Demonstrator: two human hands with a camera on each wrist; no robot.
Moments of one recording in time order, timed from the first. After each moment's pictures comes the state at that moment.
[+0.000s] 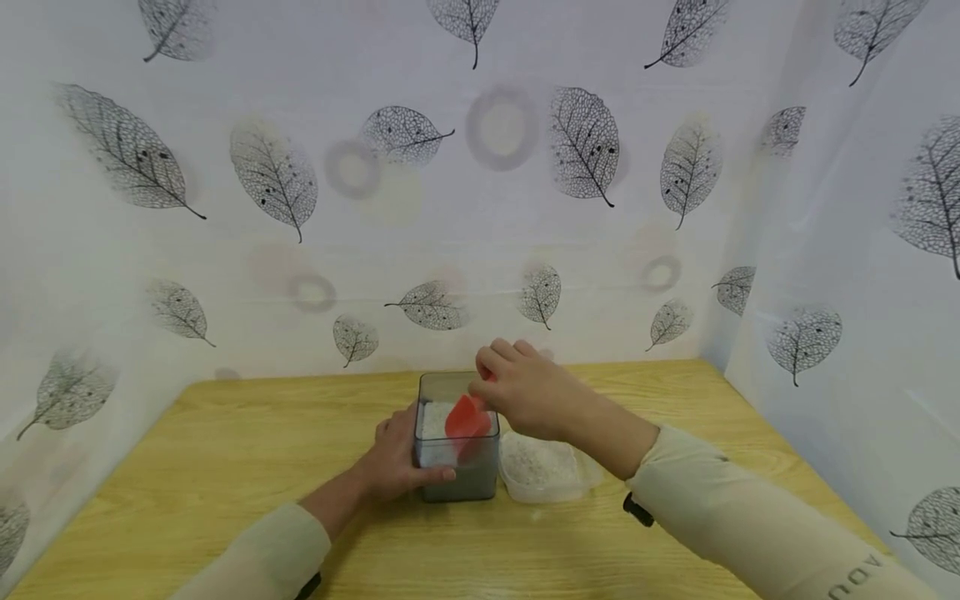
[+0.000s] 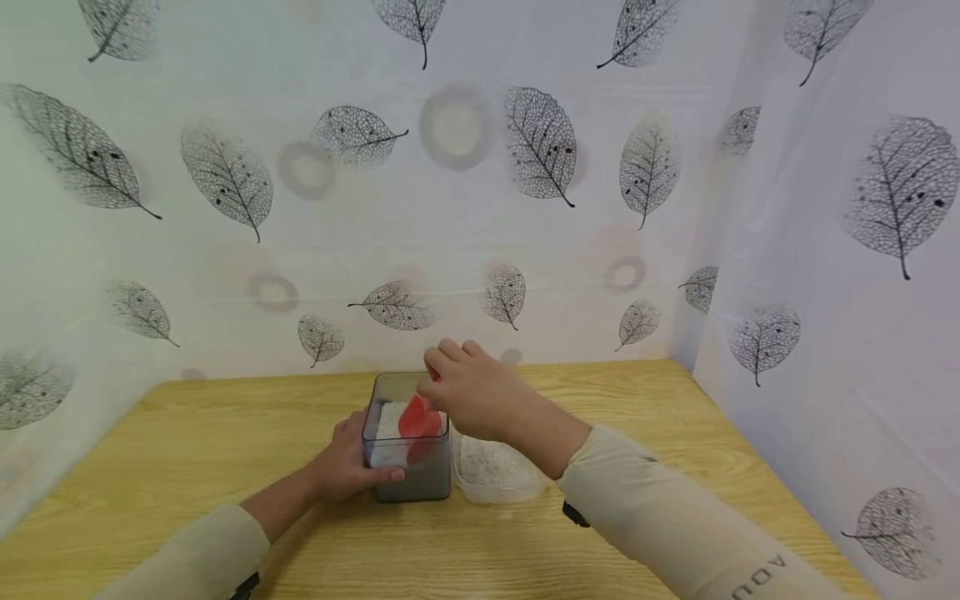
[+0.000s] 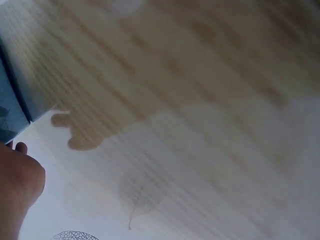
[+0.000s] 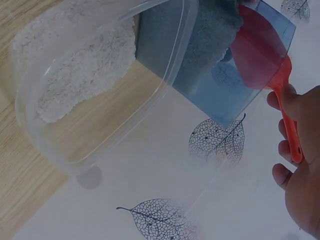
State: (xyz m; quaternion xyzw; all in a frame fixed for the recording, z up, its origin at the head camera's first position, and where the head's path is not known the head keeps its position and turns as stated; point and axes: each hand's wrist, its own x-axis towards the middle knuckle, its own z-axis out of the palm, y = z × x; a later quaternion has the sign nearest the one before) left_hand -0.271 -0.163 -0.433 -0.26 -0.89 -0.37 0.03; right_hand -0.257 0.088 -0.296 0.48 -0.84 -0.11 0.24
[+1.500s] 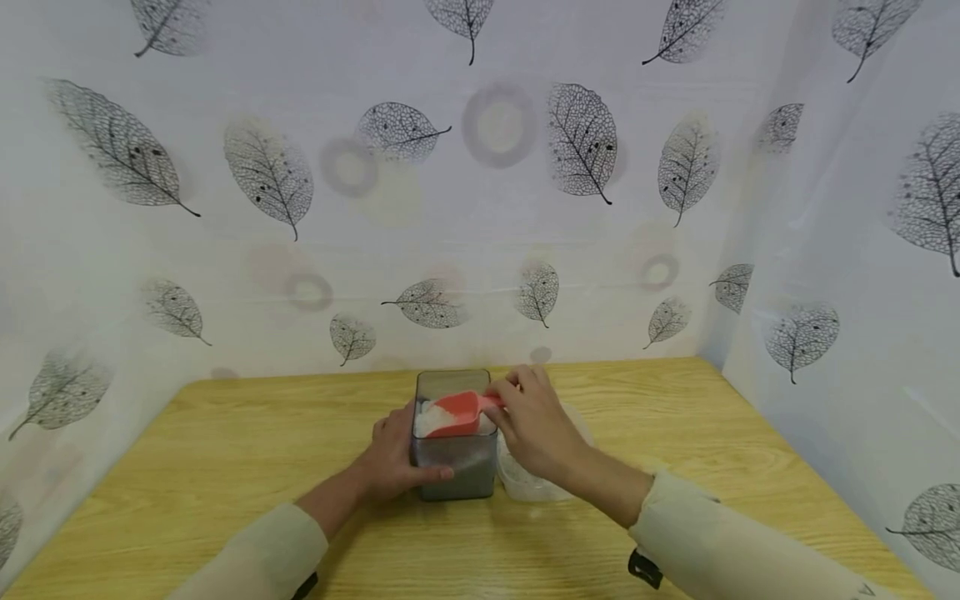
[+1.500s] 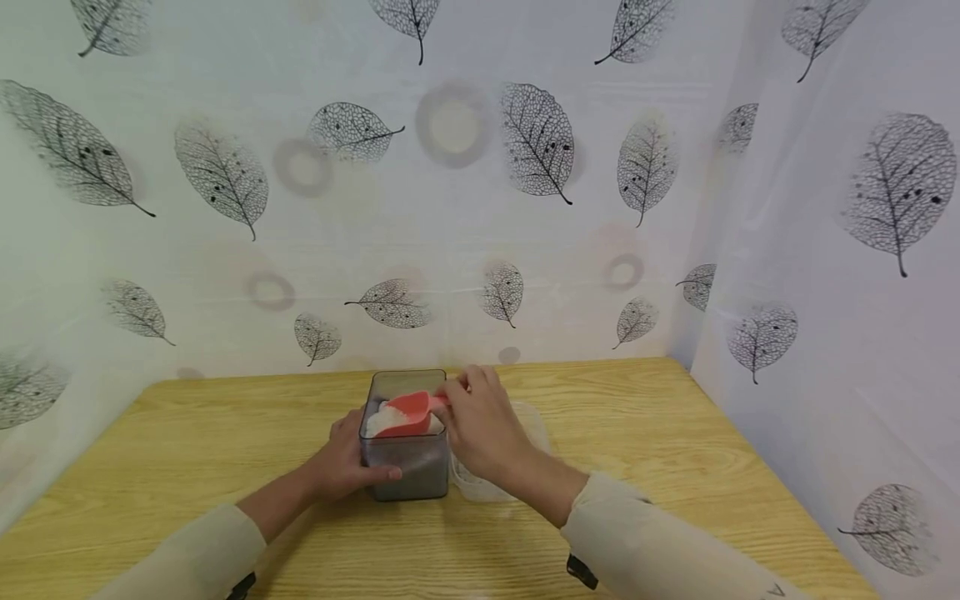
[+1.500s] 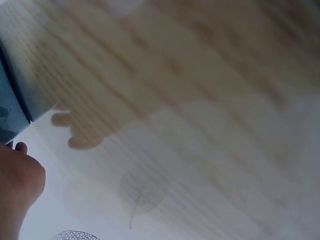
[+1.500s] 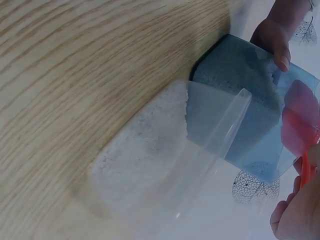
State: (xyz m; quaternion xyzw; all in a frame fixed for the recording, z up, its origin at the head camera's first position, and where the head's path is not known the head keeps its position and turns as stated) left_hand -0.266 -0.162 -0.430 -0.25 -0.90 -0.36 0.03; right_hand -0.234 0.082 -0.351 0.27 -0.91 0.22 0.22
